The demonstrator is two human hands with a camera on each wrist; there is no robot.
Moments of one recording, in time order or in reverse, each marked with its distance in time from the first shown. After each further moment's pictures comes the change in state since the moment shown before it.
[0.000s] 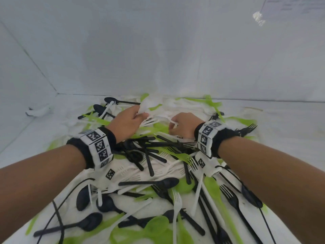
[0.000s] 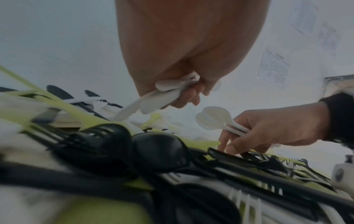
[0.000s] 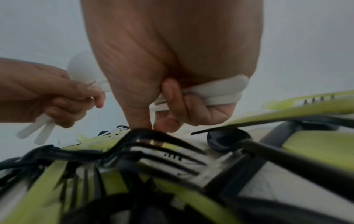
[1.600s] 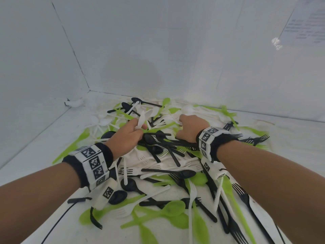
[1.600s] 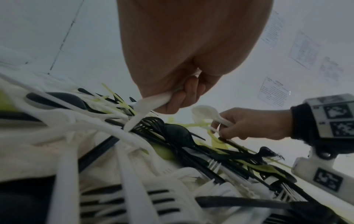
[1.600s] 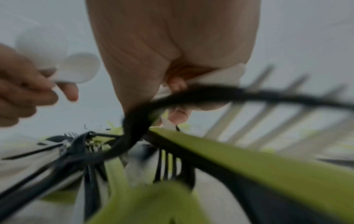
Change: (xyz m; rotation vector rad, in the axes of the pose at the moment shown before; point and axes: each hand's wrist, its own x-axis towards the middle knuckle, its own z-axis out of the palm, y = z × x) left_hand -0.103 -0.027 -0.026 -0.334 0.090 -0.153; right_hand -0.023 -0.061 0.013 -0.324 0.119 -0.027
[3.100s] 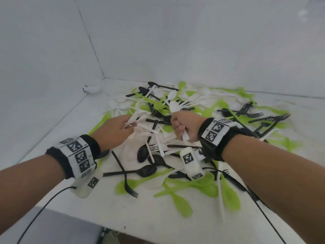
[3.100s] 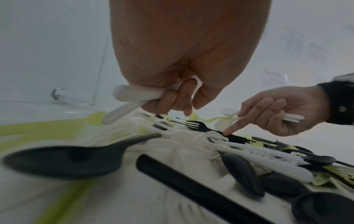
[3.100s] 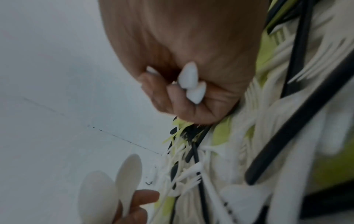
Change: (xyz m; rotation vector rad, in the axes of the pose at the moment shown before) left_hand -0.055 -0.063 -0.085 0.490 -0.024 0.036; right_hand -0.045 -0.112 0.018 1.493 -0.471 0.476
